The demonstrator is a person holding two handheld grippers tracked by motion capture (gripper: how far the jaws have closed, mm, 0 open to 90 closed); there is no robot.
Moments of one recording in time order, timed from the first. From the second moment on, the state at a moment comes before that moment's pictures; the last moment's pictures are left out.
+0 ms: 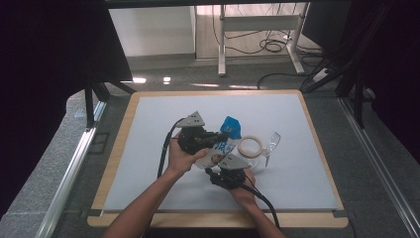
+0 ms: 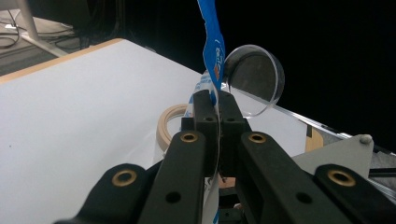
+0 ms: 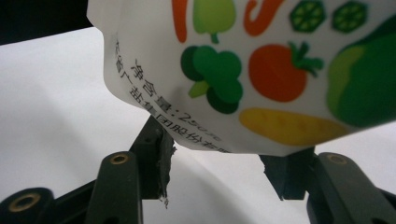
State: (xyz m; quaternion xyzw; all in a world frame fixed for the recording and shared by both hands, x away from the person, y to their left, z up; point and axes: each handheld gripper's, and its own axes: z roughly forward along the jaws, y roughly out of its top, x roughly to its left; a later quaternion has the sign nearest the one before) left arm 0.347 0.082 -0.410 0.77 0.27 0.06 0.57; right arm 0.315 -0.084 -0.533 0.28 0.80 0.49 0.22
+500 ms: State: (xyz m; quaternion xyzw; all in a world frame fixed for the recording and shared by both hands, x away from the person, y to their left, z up) left arm 0.353 0.079 -0.410 0.77 0.27 0.06 0.57; right arm 0.317 -0.082 -0.533 0.28 0.80 0.48 0.23
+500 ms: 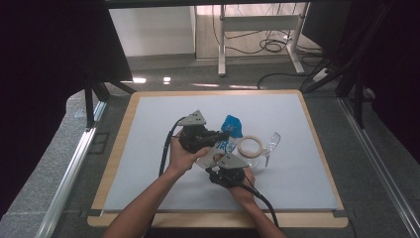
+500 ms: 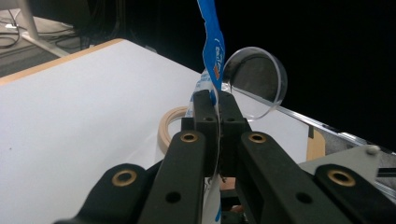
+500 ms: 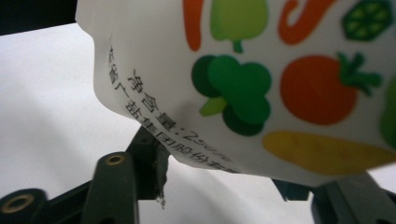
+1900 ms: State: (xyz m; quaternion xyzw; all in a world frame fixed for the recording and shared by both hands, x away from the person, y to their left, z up) left arm 0.383 0.060 -0.412 0.81 0.26 0.02 0.52; right arm 0.303 -0.091 -0.532 0.30 0.79 0.49 0.20
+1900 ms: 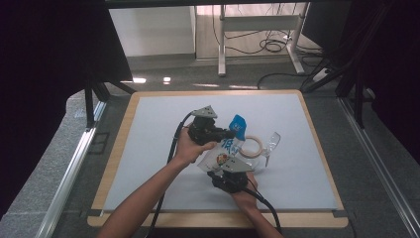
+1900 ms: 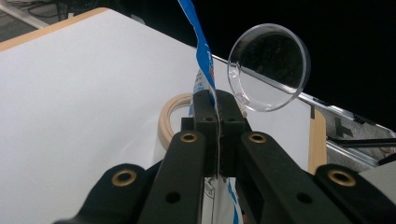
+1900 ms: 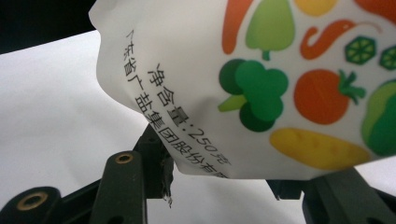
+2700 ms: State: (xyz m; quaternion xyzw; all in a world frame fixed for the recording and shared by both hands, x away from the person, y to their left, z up) left arm 0.387 0.050 -0.403 0.83 0.24 0.01 0.50; right arm 0.295 -0.091 -0.522 0.30 0.78 0.51 0.20
